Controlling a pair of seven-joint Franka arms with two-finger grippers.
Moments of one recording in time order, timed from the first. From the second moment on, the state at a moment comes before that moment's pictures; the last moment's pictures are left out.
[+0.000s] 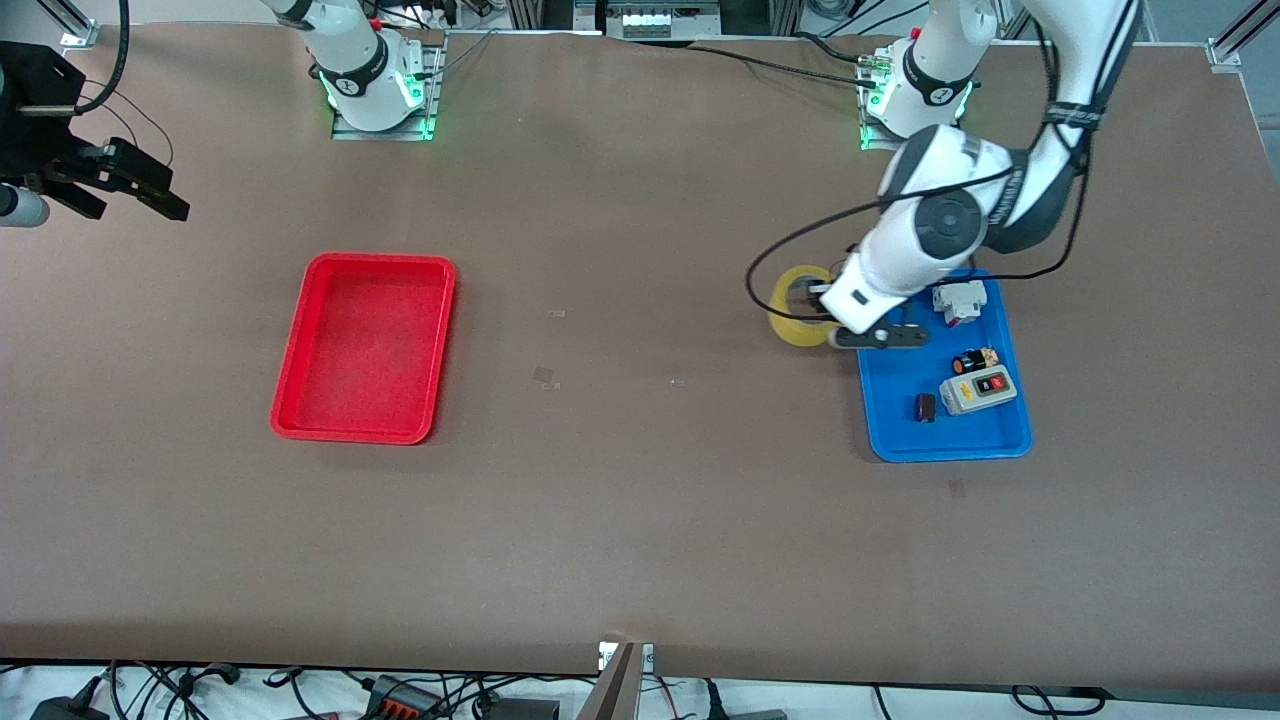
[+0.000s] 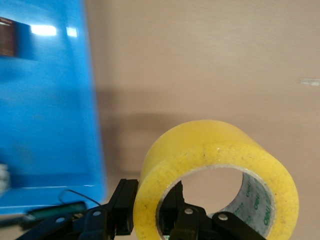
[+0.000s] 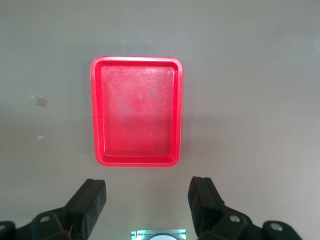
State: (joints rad) left arm -0.05 0.26 -0.42 -2.07 -0.04 2.17 -0.50; right arm 0.03 -0.04 0.00 -1.58 -0.02 1.48 0.07
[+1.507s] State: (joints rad) left arm -0.43 0.77 -0.41 -1.56 0.20 2.17 -0.96; right arm 0.03 -0.03 0.00 -1.58 -0.02 1.47 0.05
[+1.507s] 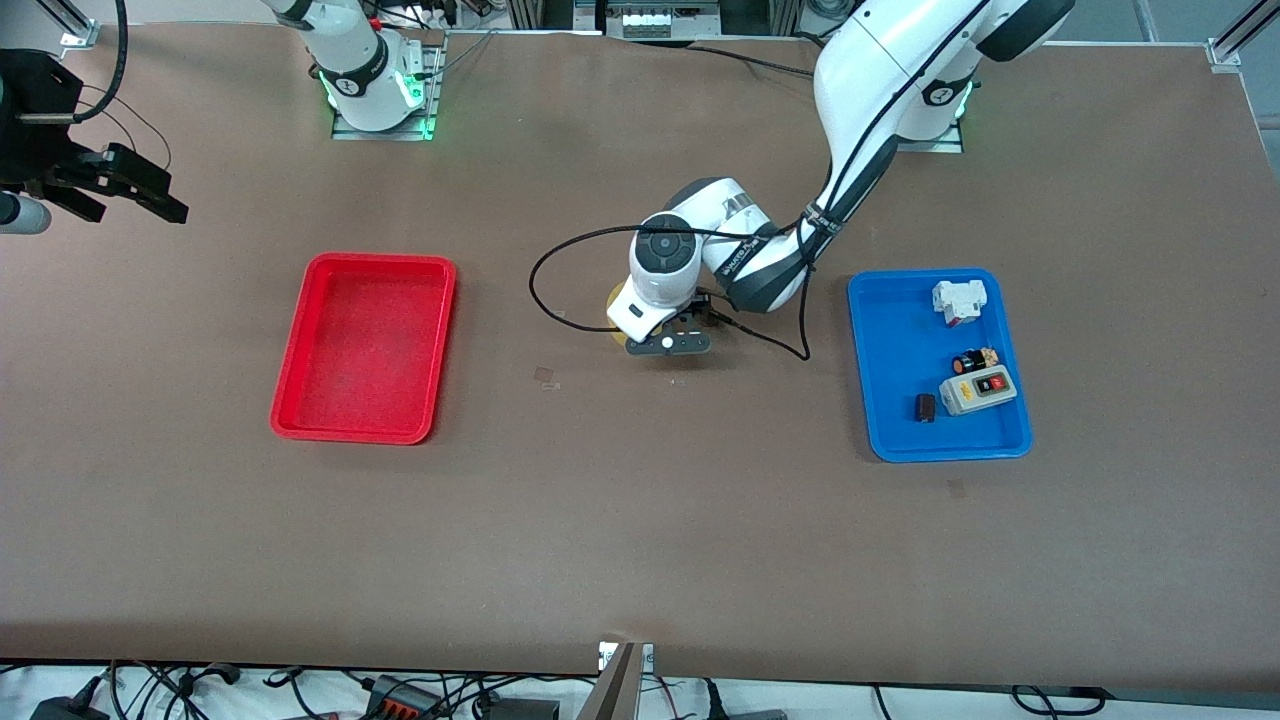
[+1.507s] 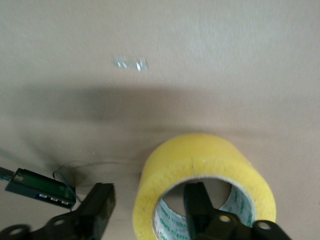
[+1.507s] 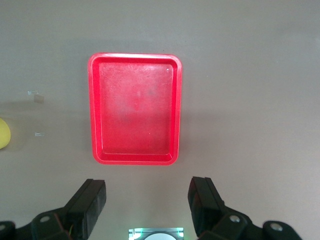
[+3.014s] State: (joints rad) left arm 0.30 0.30 -0.42 -1.38 0.14 1.44 -0.25; right arm 0.63 0.43 0.02 -1.61 -0.02 1.98 0.62
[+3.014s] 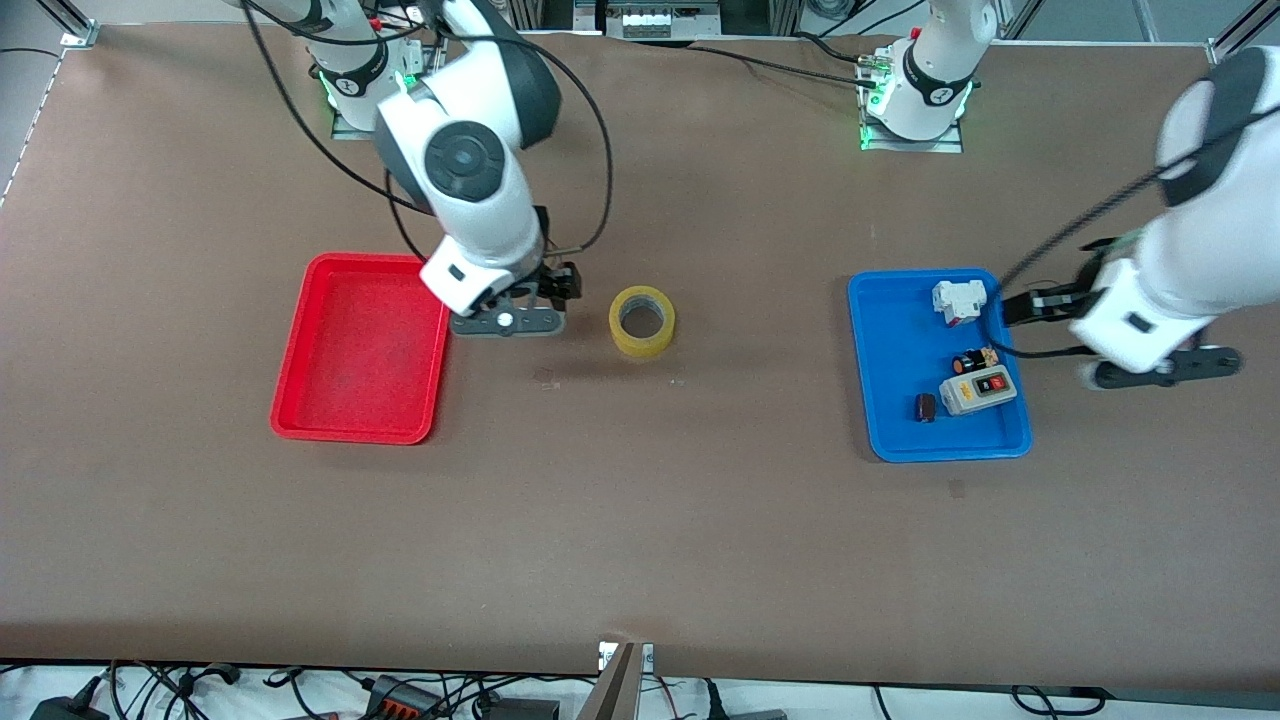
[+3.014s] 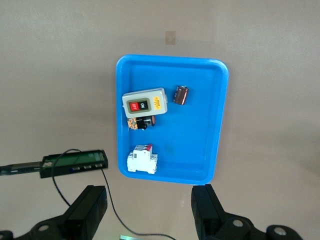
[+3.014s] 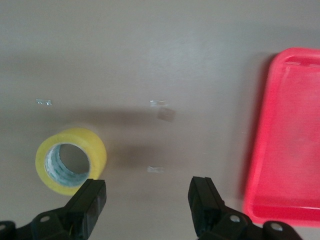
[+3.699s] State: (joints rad) left arm 0.05 0.08 -0.06 -1.51 -0.04 1.45 -0.06; right arm 0.75 0.62 0.02 -1.61 -0.02 2.19 0.71
